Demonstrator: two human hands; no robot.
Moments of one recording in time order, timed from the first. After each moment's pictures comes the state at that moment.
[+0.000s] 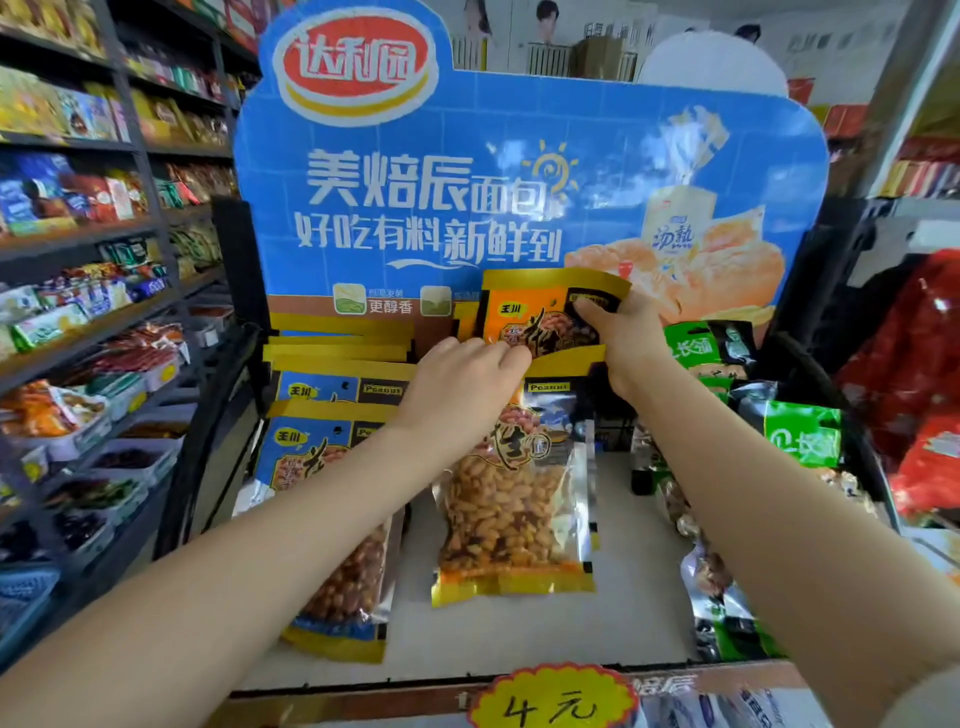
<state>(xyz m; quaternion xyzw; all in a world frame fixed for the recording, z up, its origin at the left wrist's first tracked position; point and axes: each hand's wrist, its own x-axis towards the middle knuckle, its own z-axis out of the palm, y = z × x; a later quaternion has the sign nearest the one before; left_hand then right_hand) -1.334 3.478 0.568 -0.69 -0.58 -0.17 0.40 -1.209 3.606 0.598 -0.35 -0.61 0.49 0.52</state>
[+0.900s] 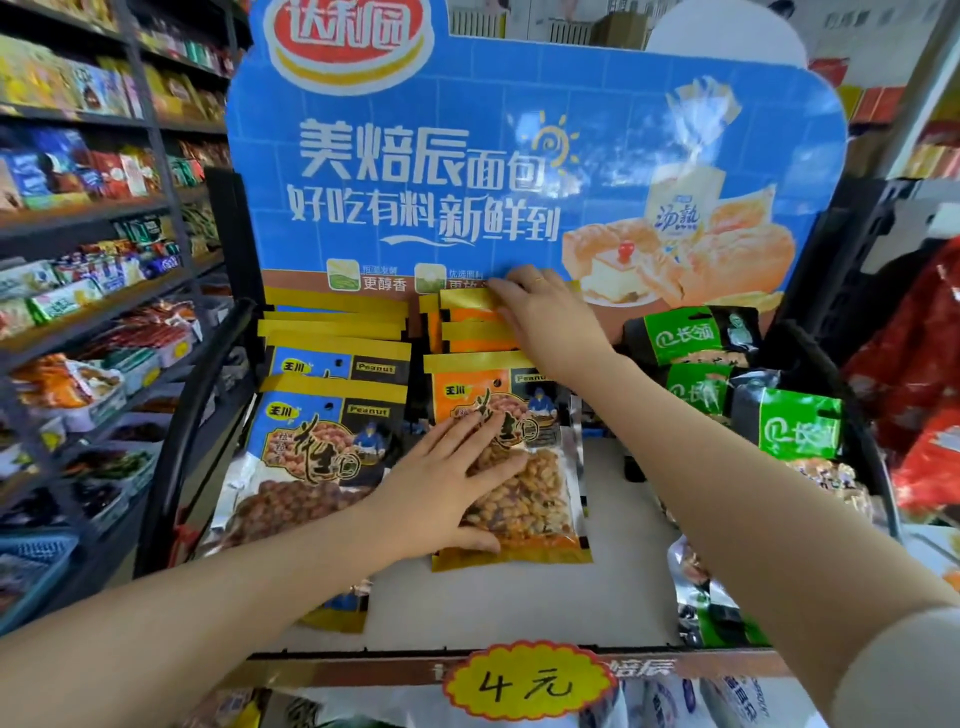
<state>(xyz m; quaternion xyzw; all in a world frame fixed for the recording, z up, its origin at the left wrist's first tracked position) -1.336 3.454 0.480 -0.76 -0.64 0.02 0.14 -1.240 3.595 0.590 -0.25 -0.90 -0.20 0.30</state>
